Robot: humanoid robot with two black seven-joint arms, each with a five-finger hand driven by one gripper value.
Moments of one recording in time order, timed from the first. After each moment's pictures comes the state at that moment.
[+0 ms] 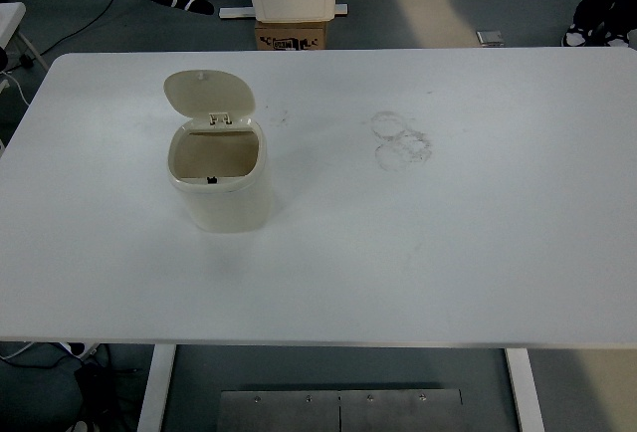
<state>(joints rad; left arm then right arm) -1.49 0.67 -0.07 -0.96 0.26 -0.33 -0.01 -0.01 0.00 0.31 0.20 -0.22 0.06 0.50</state>
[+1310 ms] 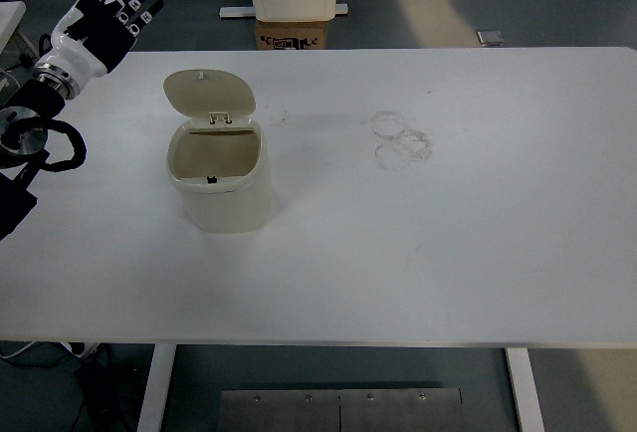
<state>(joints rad) -0.99 0.34 -0.72 -0.45 -0.18 -0.44 -0.09 -0.01 0.00 0.31 0.20 -0.22 0.06 0.50</state>
